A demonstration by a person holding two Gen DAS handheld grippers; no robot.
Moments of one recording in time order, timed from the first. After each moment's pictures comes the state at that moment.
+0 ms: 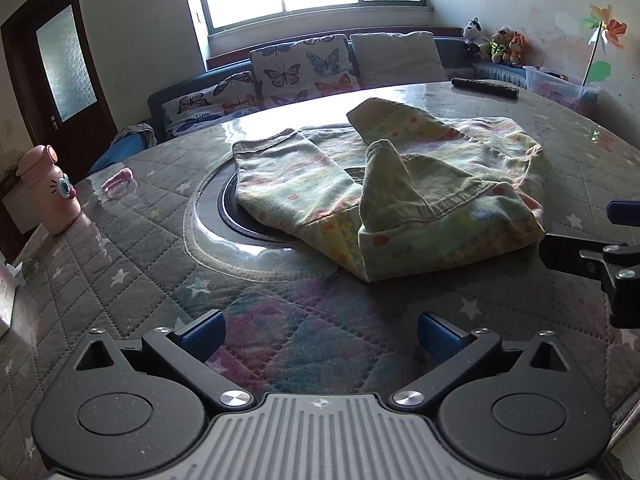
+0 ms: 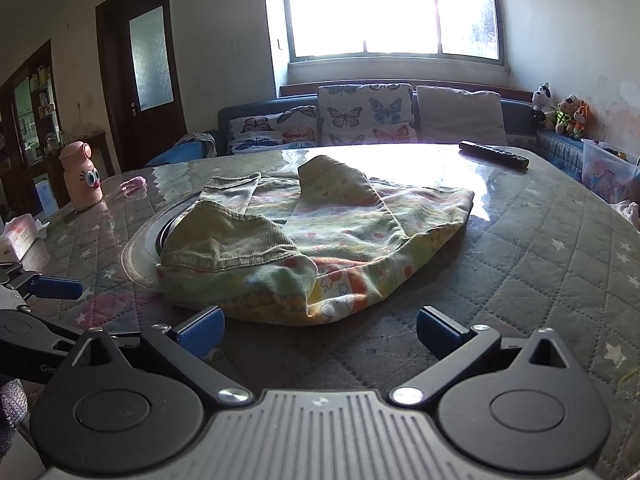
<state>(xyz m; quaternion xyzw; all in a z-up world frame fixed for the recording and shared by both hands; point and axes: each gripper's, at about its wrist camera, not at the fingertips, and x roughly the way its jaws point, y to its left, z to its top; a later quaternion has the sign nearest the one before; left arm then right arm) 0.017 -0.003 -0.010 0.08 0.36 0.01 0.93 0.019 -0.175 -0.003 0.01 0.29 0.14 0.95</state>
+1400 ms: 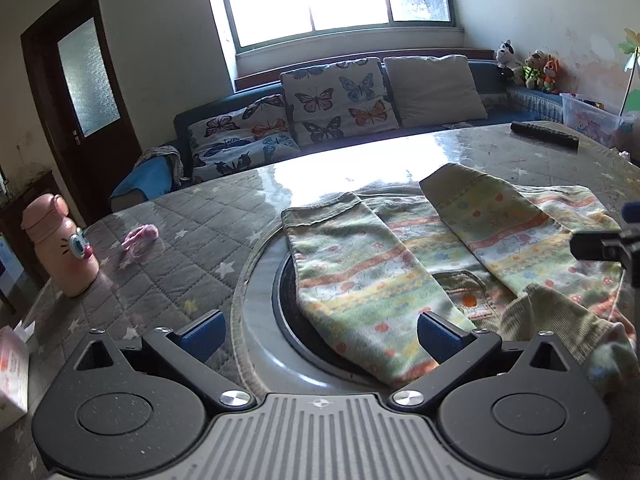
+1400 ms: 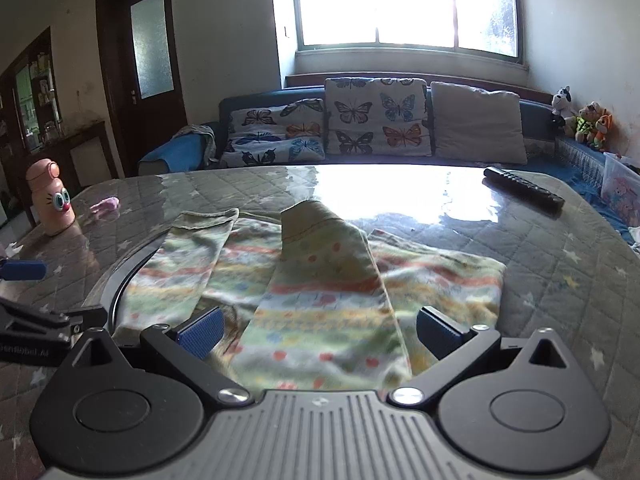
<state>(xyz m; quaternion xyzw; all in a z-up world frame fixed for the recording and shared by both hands) 0.123 0.037 0.025 0.09 0.32 0.04 0.94 0.167 -0.168 0.021 -0.01 0.31 0.15 0.94</state>
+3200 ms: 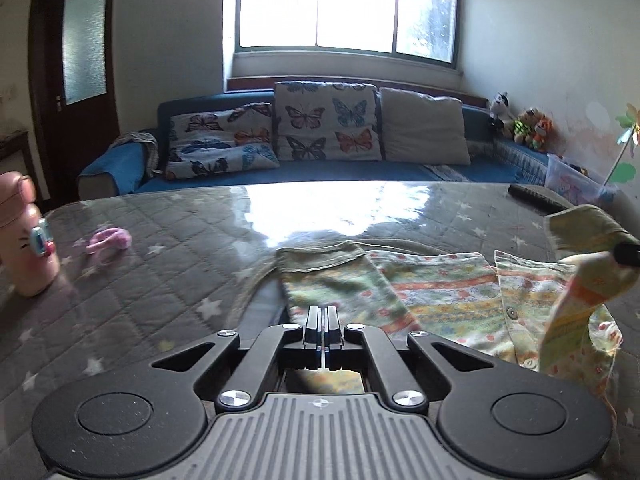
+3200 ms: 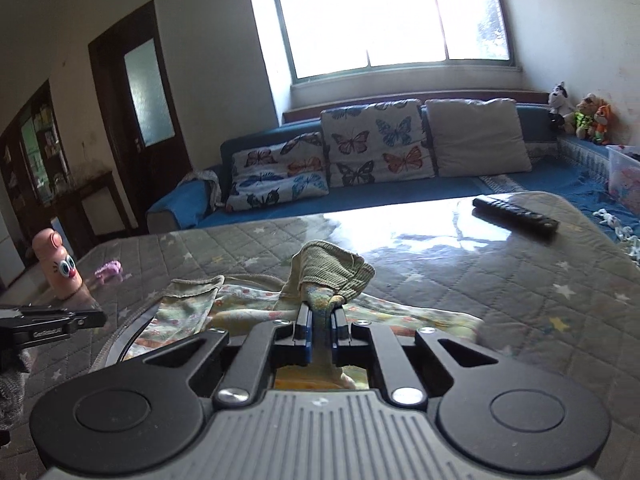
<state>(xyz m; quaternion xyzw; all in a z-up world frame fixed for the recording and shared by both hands) 0.150 0.097 0.043 -0.02 0.29 0.01 0.96 0.179 -0.241 0.054 0.06 0.26 0.16 0.95</state>
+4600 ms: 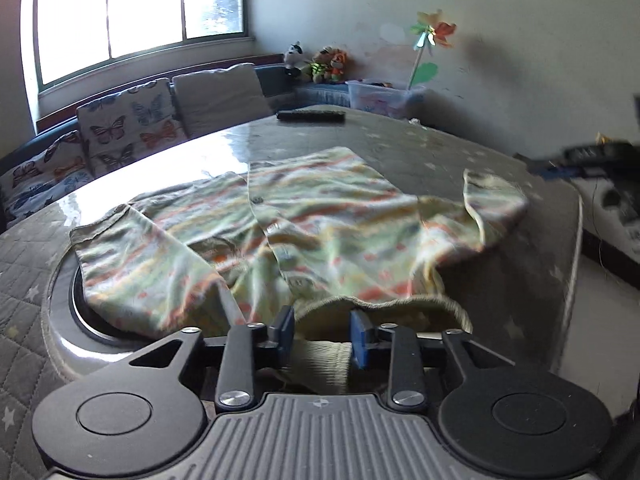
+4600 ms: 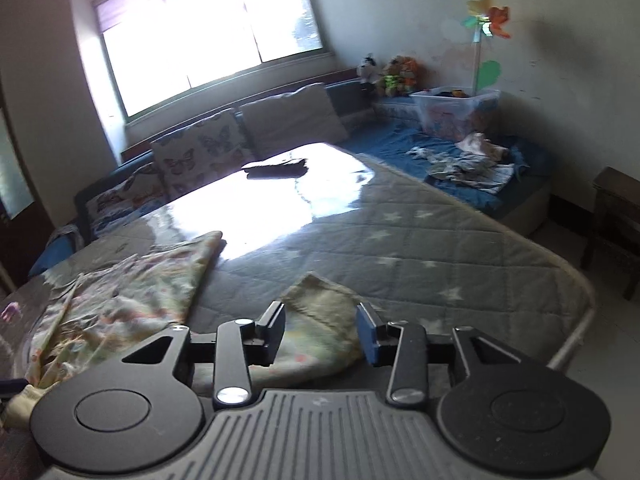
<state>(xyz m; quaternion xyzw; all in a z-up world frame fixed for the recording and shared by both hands) 0.036 -0.012 0.002 0.12 0.31 -0.28 0.90 0.023 -0.389 0.008 0.15 0.28 -0.06 0.95</state>
